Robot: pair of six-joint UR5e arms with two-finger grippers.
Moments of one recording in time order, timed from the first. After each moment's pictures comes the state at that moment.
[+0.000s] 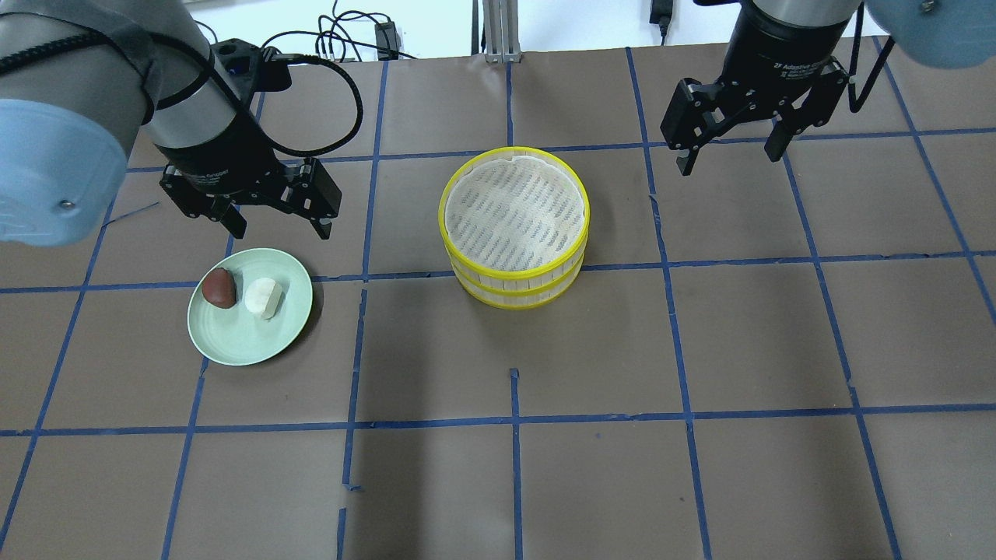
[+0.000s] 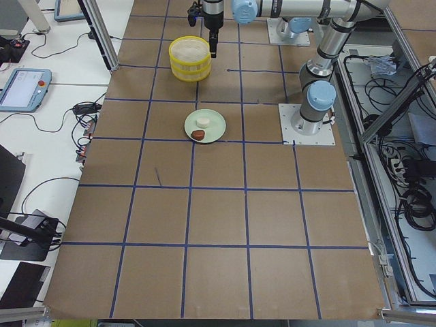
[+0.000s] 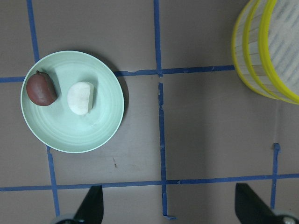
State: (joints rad) left arm -1.60 -1.53 -1.66 -1.56 1.57 0.03; right arm 1.60 -1.49 1.43 -1.43 -1.56 -0.12
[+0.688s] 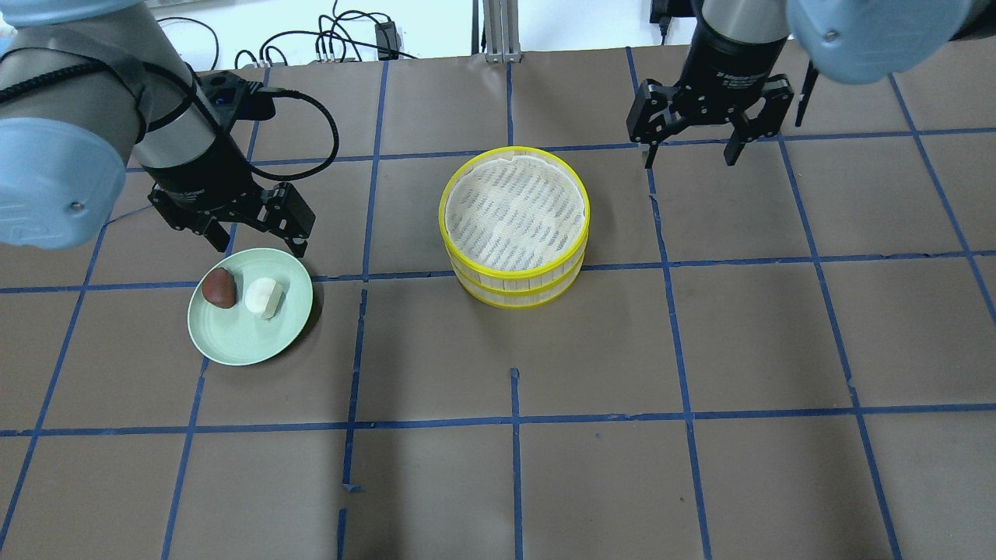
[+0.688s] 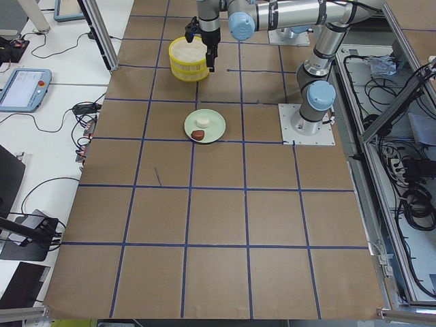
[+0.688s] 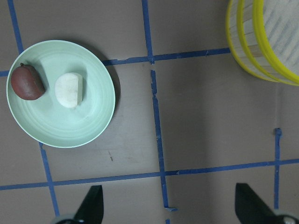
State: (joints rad) left arm -1.47 -1.57 -1.76 -1.48 1.58 0.23; right arm 1.63 -1.34 1.44 -1.61 -1.52 0.05
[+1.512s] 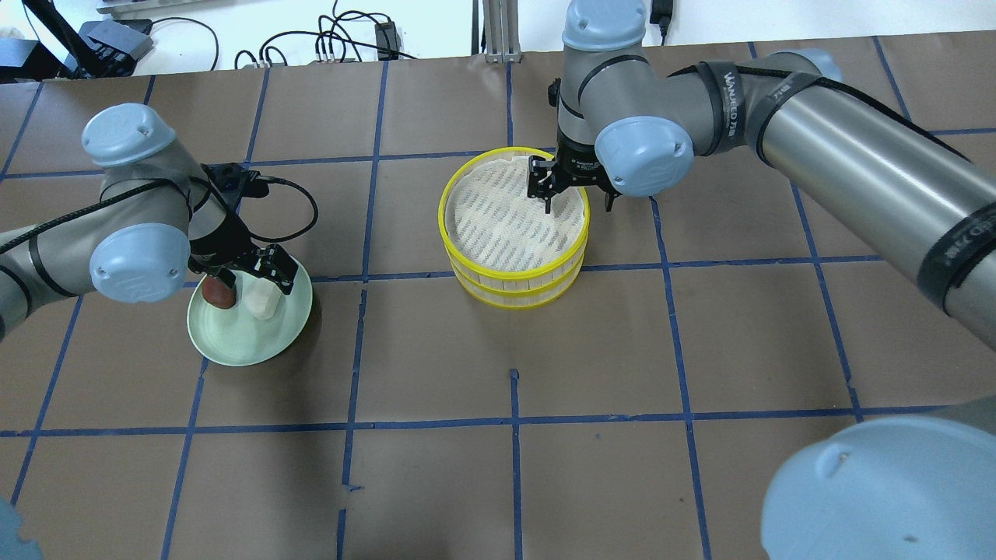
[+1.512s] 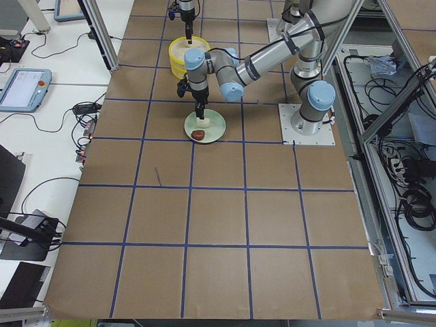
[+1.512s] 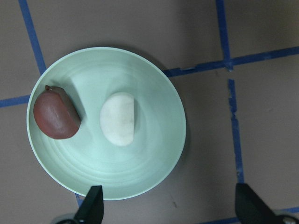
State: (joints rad) left arm -1.33 -1.83 -1.97 -1.00 1.60 0.40; right arm 1.79 -1.11 1.54 -1.98 -1.56 0.24
